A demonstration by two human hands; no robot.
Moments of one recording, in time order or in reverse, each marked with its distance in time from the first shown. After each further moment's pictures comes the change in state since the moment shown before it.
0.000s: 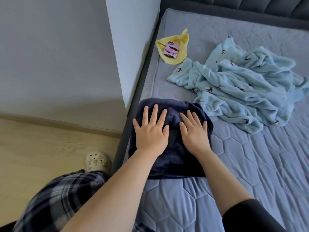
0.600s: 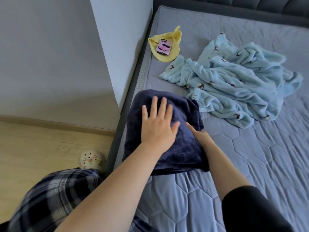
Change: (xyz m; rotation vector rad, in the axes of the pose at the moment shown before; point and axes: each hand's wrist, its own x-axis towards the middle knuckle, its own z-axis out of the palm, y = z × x) left_hand 0.005 0.043 -0.022 0.090 0.078 0.166; right_hand 0.006 0.064 -0.006 0.681 -0.214 0.783
